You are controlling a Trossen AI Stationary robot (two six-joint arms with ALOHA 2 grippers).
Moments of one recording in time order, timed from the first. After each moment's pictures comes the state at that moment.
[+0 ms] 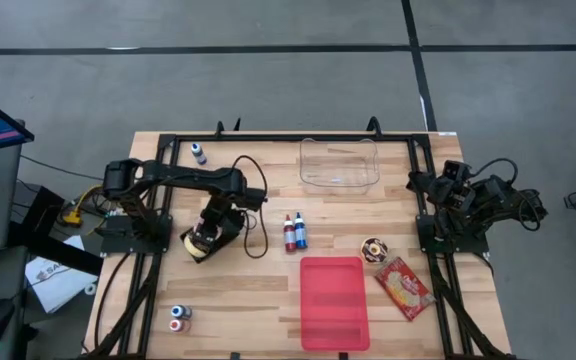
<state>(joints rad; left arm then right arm) 0.12 1.73 1.19 -1.50 0.24 0.44 0.20 0.02 0.21 0.45 0.34 0.76</state>
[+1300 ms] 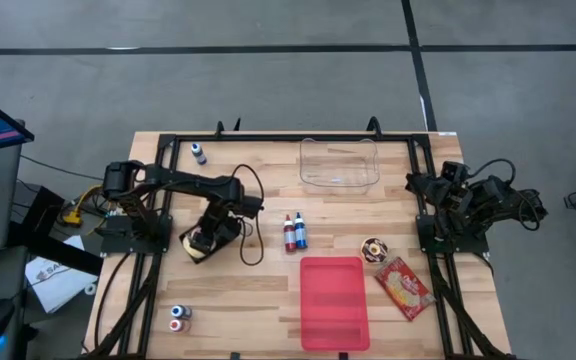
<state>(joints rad) 0.09 1.73 1.08 -1.42 0.30 0.43 0.20 0.02 0.21 0.42 0.34 0.76</state>
